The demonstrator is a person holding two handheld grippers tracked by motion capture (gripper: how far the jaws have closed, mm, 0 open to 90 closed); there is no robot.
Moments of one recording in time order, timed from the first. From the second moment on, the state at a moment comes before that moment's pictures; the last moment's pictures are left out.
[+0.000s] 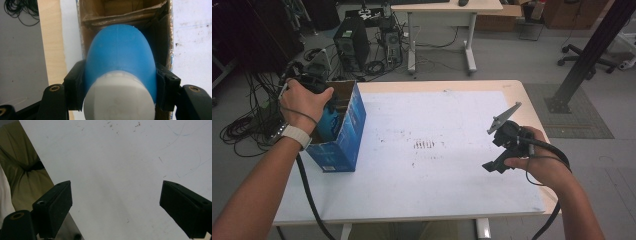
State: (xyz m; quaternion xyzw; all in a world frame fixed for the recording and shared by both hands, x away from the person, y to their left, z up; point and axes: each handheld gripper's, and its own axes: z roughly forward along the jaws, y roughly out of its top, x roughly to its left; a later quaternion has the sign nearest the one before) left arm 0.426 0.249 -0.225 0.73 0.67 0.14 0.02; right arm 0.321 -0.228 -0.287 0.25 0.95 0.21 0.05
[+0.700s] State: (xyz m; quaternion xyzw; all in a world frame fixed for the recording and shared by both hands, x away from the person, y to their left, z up) left arm 0.426 0.247 -0.251 0.73 0.67 0.14 0.02; right arm 0.321 -0.229 -0.289 0.25 0.95 0.20 0.05
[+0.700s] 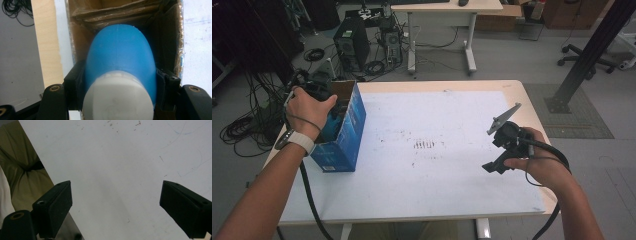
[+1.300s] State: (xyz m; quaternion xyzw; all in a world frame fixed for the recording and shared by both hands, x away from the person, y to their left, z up) left arm 0.428 0.249 -0.271 0.74 0.66 0.13 0.01; right arm 0.323 -0.229 -0.294 0.25 0.95 0.20 0.04
